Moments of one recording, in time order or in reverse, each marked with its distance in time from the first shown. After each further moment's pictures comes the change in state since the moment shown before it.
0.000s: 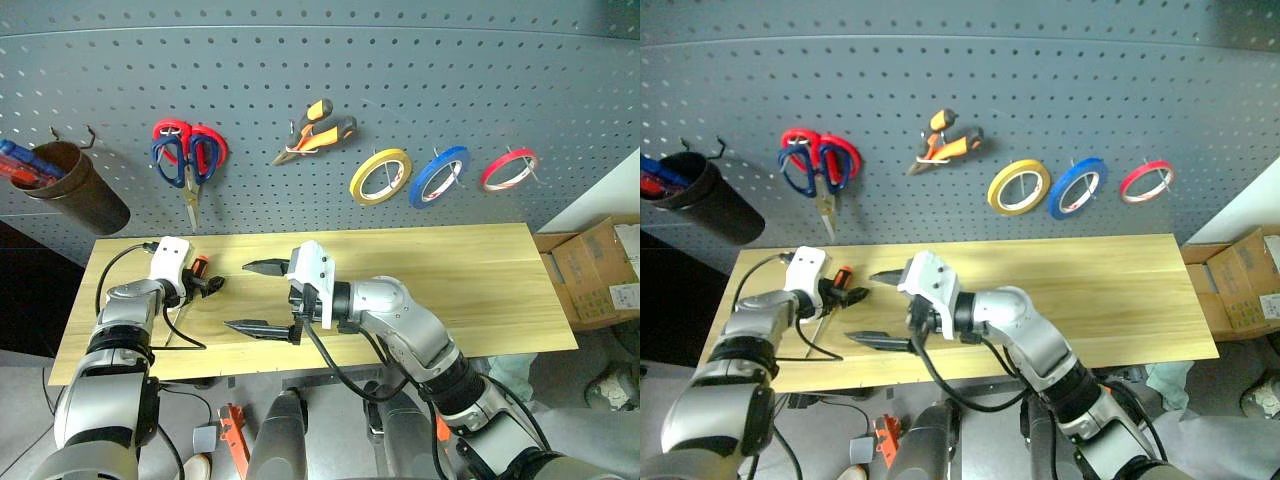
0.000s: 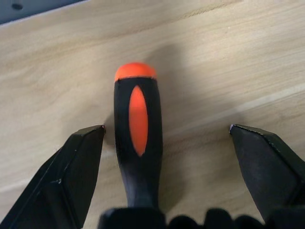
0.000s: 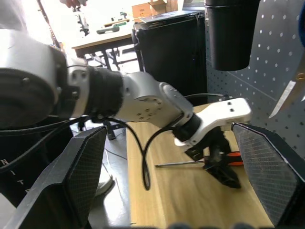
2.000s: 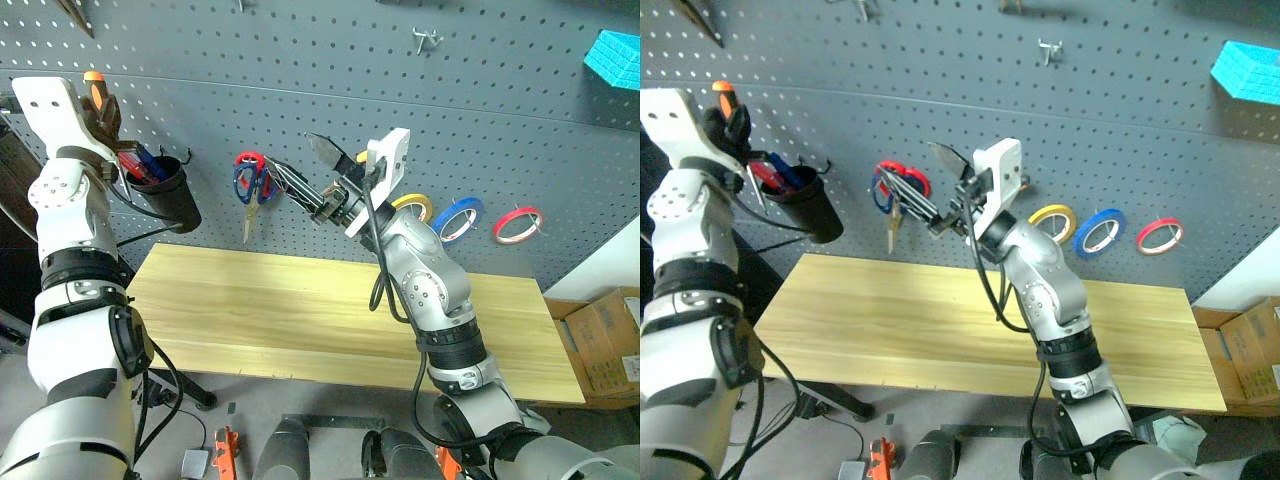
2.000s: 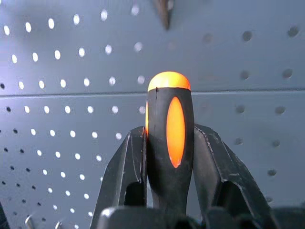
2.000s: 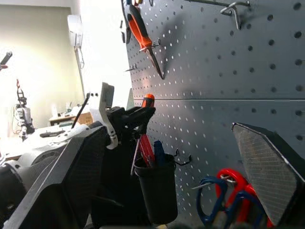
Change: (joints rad) left arm -0.308 0.055 0.270 -0.146 -0.138 -0.300 0.324; right arm -0.182 0.118 -0.389 0.042 0.198 -0.040 -0.287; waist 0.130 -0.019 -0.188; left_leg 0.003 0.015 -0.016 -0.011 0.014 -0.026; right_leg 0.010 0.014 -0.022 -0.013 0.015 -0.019
